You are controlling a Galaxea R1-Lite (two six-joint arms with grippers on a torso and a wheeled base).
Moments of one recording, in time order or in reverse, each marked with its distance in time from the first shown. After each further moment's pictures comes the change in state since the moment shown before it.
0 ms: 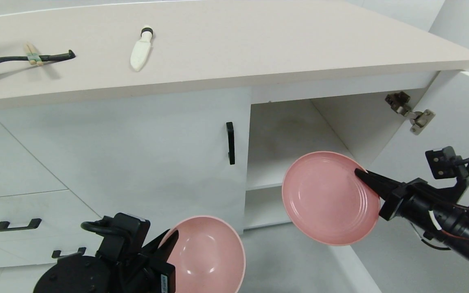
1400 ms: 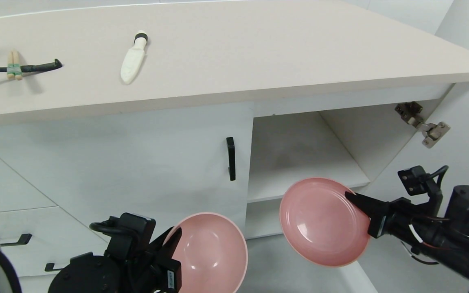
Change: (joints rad) left arm -0.004 0.086 0.000 -0.106 0.037 -0.001; right arm -0.004 0.153 0.030 0.000 0.000 -0.018
